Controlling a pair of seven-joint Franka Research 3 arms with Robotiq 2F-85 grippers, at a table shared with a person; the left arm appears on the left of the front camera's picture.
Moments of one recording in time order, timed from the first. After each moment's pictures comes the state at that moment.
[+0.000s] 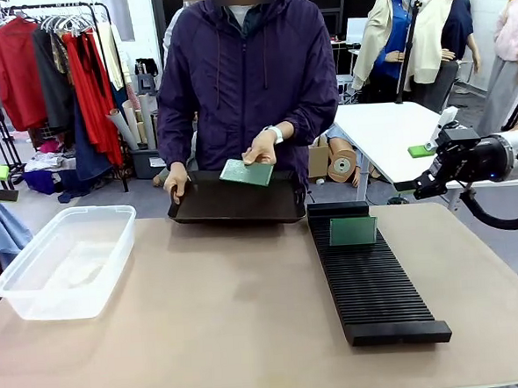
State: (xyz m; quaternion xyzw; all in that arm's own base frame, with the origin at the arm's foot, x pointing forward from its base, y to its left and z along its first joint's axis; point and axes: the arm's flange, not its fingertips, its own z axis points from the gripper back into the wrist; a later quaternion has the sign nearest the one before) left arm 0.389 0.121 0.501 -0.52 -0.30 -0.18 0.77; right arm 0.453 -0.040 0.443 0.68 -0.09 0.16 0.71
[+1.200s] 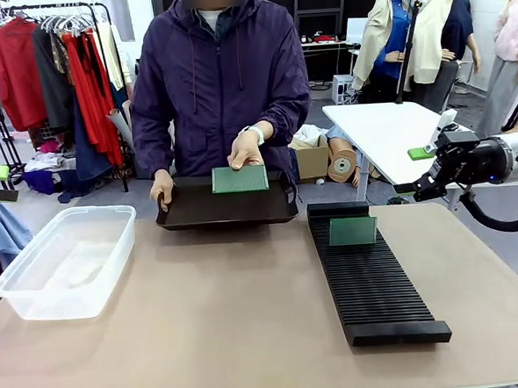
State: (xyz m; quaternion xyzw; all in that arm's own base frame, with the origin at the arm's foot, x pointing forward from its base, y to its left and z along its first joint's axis) left arm 0.389 0.121 0.501 -0.52 -0.30 -0.18 0.77; right arm 0.455 -0.041 0.438 0.69 -0.08 0.16 0.71
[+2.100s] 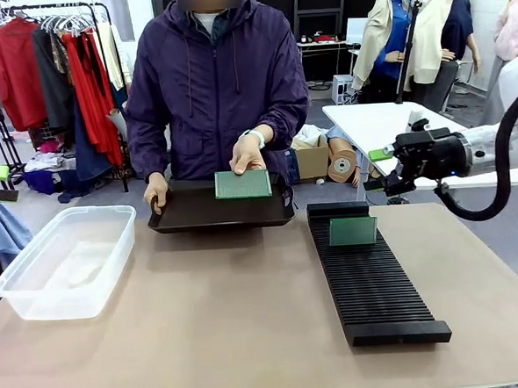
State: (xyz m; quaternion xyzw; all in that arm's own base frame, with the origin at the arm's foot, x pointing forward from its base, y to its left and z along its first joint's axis) left arm 0.389 0.121 0.501 -0.52 -0.30 -0.18 0.77; right arm 0.488 0.018 0.441 0.64 -0.12 0.15 0.74
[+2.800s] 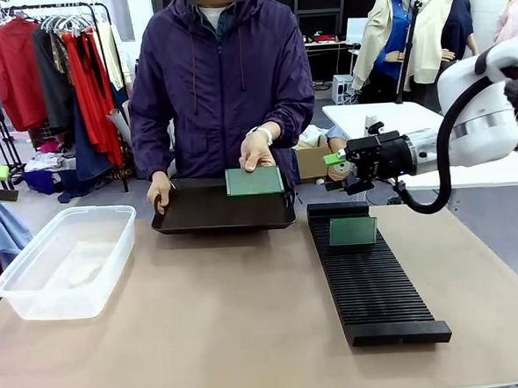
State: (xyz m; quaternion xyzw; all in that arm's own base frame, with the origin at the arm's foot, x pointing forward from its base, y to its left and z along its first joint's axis) left arm 0.389 0.121 0.501 -0.52 -0.30 -0.18 0.77; right arm 0.542 0.075 0.418 0.62 -0.12 0.16 0.75
